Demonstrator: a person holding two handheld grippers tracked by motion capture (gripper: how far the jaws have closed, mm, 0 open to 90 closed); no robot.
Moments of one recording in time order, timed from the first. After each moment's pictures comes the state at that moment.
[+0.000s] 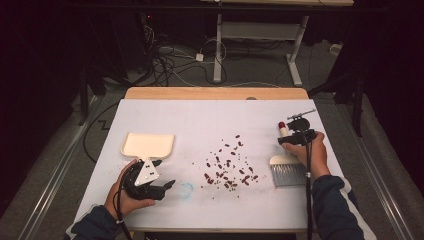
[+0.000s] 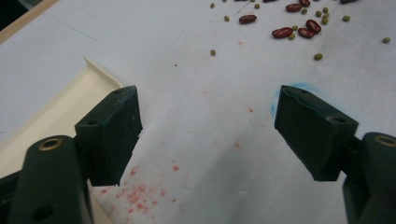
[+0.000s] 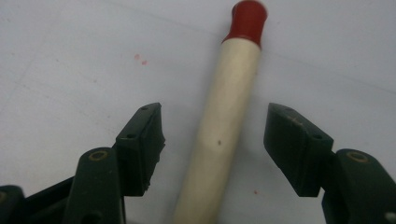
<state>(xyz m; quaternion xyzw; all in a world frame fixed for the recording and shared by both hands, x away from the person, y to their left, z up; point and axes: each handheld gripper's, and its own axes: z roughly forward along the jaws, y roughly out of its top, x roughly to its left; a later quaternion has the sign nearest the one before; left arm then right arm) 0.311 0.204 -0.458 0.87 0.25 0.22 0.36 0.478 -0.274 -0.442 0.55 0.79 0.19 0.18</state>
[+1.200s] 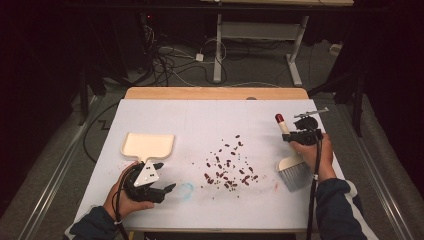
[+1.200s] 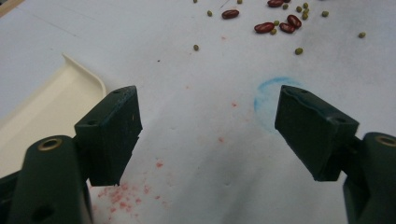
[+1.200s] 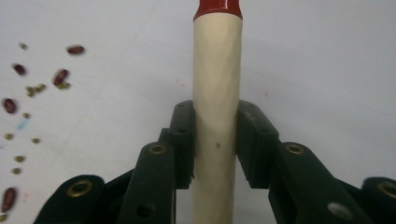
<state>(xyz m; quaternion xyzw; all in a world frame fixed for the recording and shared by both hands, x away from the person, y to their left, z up) 0.309 0.204 -0.458 0.87 0.25 0.20 0.37 0.450 -0.289 -0.413 0.51 0.78 0.30 0.18</state>
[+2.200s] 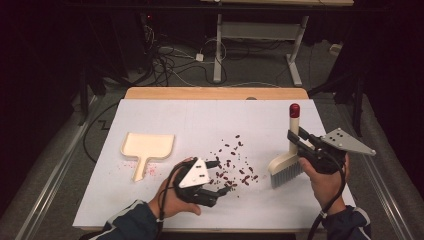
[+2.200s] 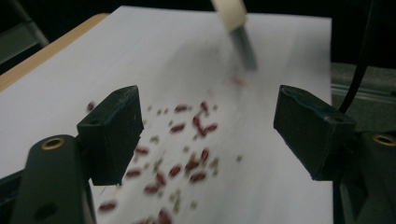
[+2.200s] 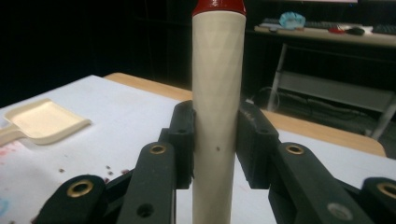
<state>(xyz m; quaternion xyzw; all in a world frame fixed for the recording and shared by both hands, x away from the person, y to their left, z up) 0.299 0.058 -0.400 0.85 0.14 0.13 0.50 0.327 -0.263 -0.353 0.38 0.68 0.53 0.33</state>
